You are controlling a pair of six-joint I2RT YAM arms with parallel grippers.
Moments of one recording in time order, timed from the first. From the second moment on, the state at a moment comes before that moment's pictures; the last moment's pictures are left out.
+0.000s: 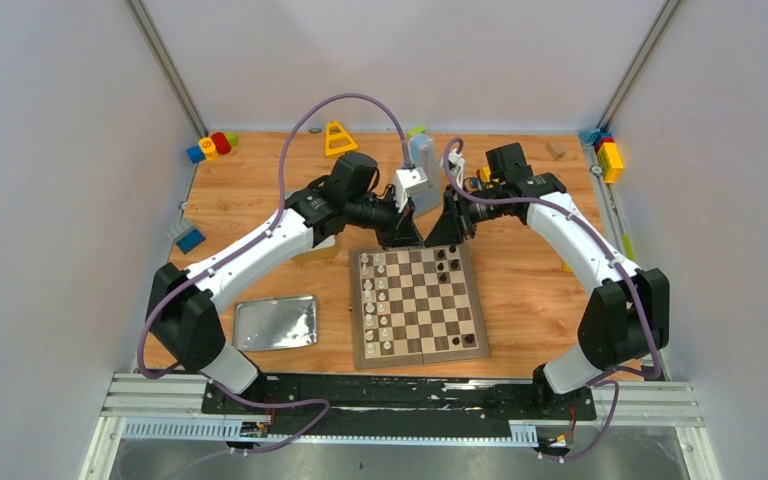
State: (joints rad) left arm -0.71 1.55 1.34 -0.40 0.69 0.11; right arm 0.32 1.55 1.33 -0.74 -1.07 -0.26
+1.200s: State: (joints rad) left arm -1.01 2.09 1.80 -1.07 0.25 0.41; right arm -0.30 1.14 1.05 -0.74 -1.09 -0.30
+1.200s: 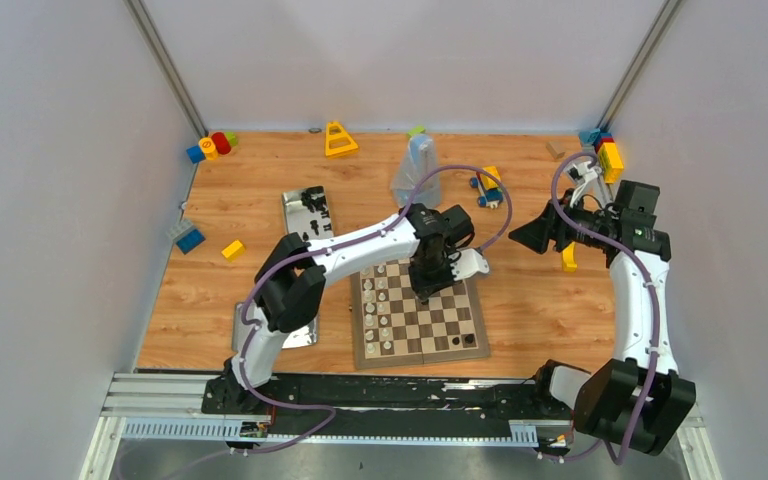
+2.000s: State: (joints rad) left arm -1.03 2.25 2.02 -1.24 0.20 0.37; right arm -0.30 1.17 1.03 -0.74 -1.10 -0.31
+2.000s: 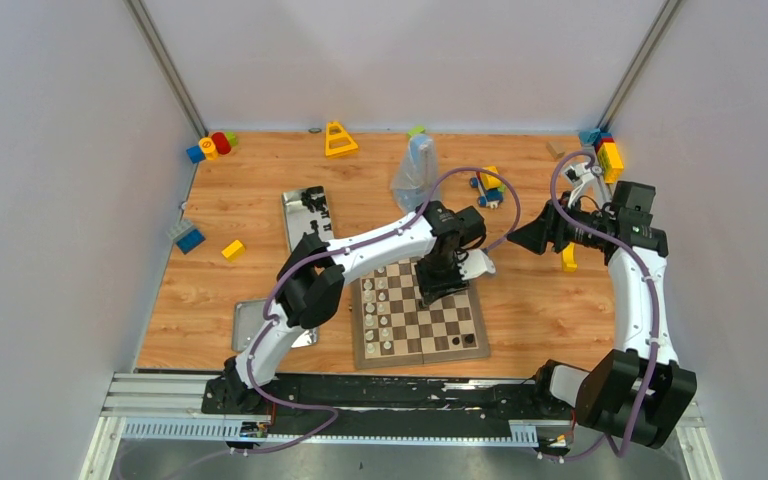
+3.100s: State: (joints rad) left arm -0.57 1.53 1.63 -1.05 0.14 0.31; right arm 0.51 1.36 0.98 -0.69 -0.58 -0.39
